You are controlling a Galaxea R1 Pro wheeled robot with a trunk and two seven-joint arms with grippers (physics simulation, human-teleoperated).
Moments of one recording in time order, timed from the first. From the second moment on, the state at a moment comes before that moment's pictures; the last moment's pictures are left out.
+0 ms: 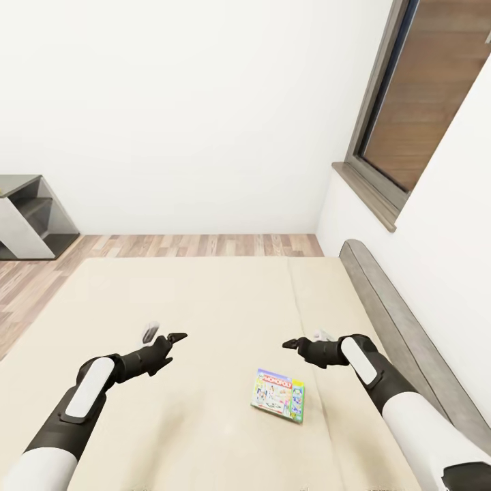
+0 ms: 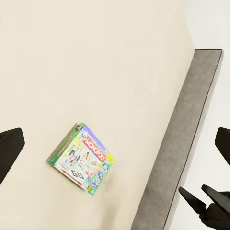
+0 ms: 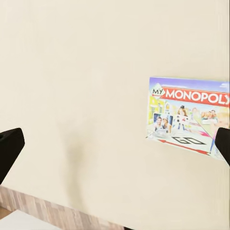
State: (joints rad) left arm -0.52 0.14 0.07 -1.04 1.13 0.80 0.05; right arm -0.76 -0.12 0.17 -0.69 -0.77 0.83 0.14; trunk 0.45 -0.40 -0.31
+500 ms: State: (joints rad) left arm -0.53 0.14 0.07 -1.04 1.13 0.80 0.05; right arm -0.77 -0.14 0.16 -0.68 -0.77 0.83 0.14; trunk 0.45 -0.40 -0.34
